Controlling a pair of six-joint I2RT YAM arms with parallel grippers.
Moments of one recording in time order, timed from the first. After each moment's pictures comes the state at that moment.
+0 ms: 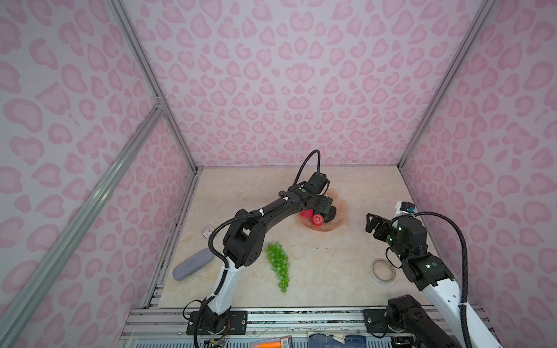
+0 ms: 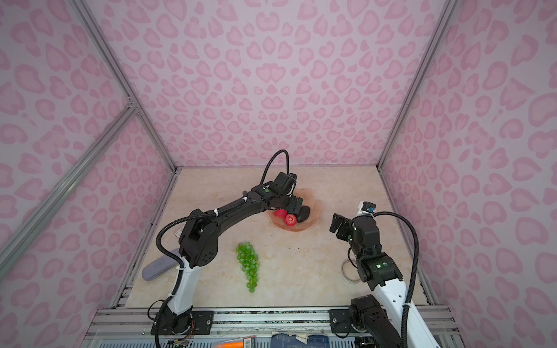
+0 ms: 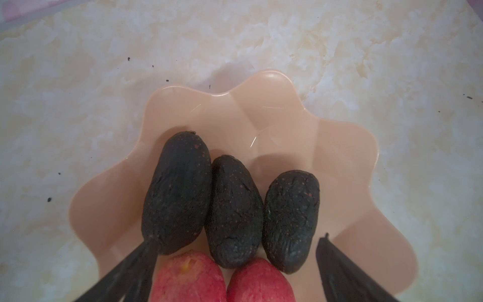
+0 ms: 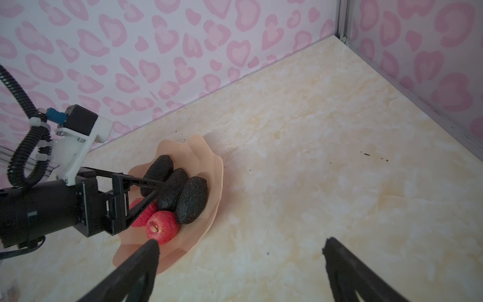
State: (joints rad) left arm -0.76 2.21 1.90 -0.59 -0.08 -0.25; right arm 0.22 0.69 0.62 -0.41 0.18 0.51
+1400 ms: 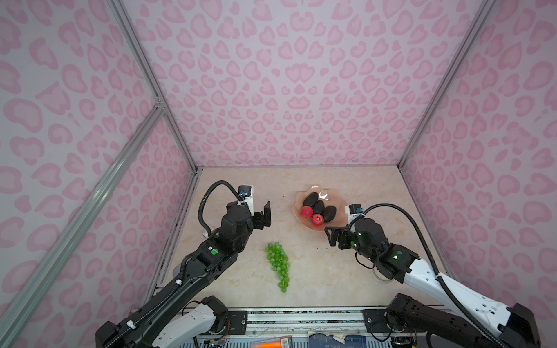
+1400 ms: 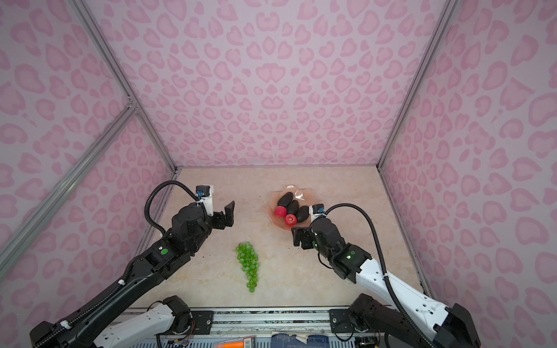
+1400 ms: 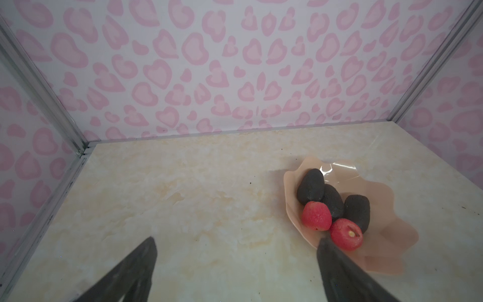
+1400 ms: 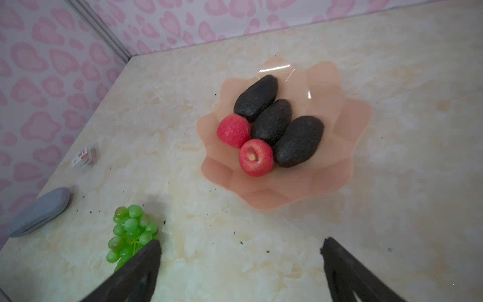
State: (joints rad) left arm -0.63 0.91 0.81 -0.23 -0.42 -0.21; right arm 0.76 1.00 0.66 -0.27 0.20 0.52
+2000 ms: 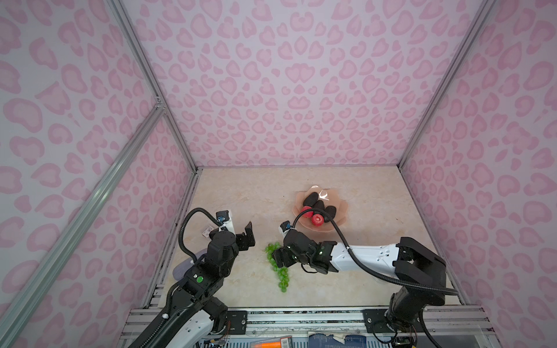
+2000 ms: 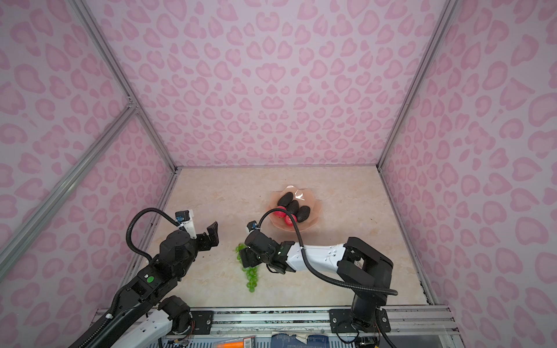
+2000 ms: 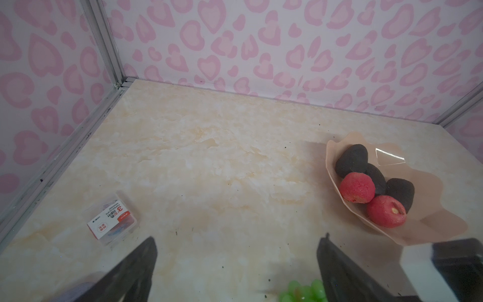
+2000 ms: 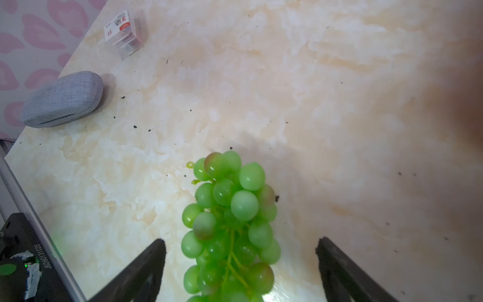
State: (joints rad) left arm -0.55 0.59 0.54 -0.37 -0.46 -0.38; right arm 1.10 1.74 1.02 -0.09 0.12 0.58
